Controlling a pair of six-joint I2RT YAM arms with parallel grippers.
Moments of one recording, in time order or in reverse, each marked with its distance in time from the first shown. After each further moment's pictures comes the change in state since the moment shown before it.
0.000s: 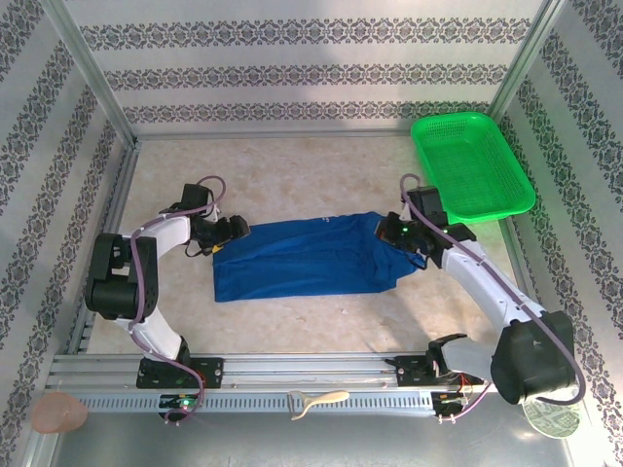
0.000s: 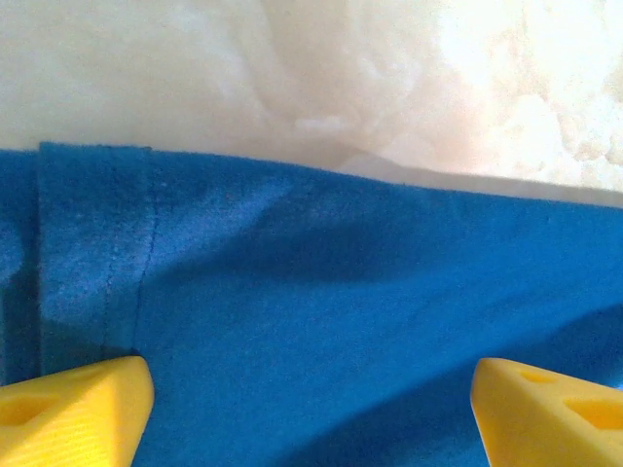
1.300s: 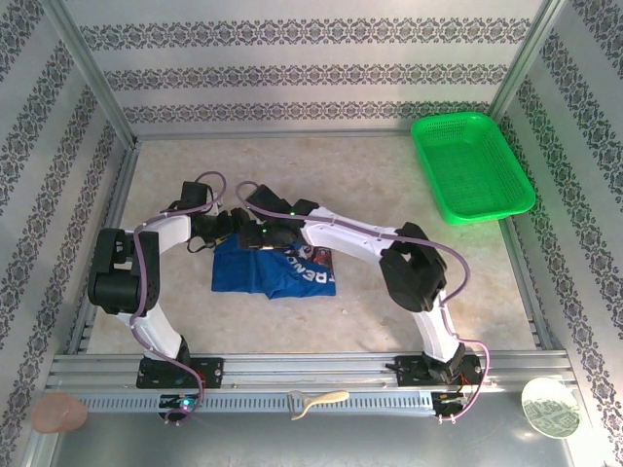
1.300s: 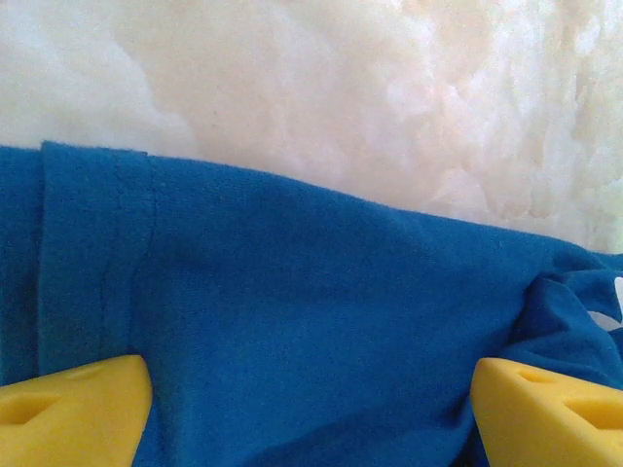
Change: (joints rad) left arm 0.011 0.049 0.013 0.144 0.063 -0.024; right arm 0.637 0.869 0.858 -0.059 0.100 0.103
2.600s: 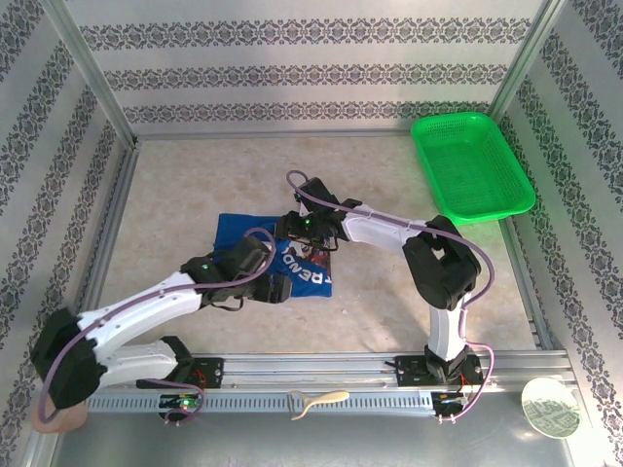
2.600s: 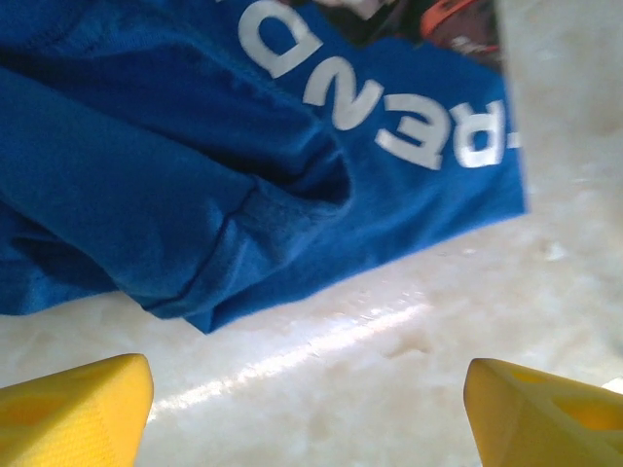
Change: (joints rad) left arm -0.766 -0.560 -0.186 -0.386 -0.426 -0.117; right arm -0.238 -0.165 -0.400 0.262 -0.198 0.051
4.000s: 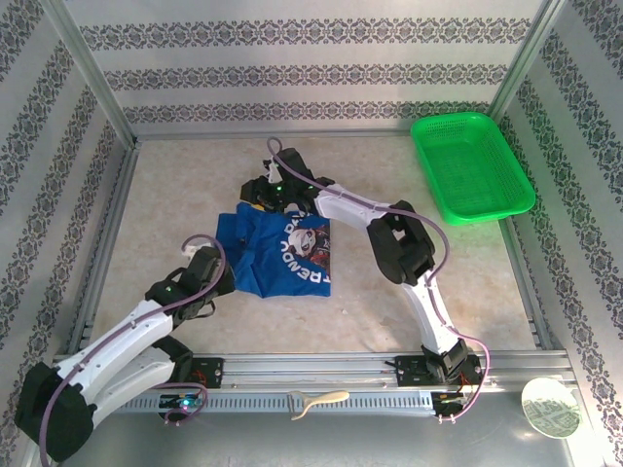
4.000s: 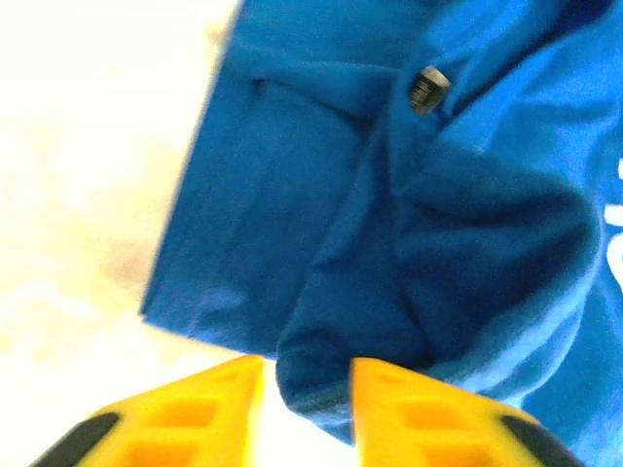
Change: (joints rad) left arm 0.297 -0.346 -0.307 0.096 -0.269 -0.177; right arm -0.017 0.374 0.494 0.219 -0.232 0.136
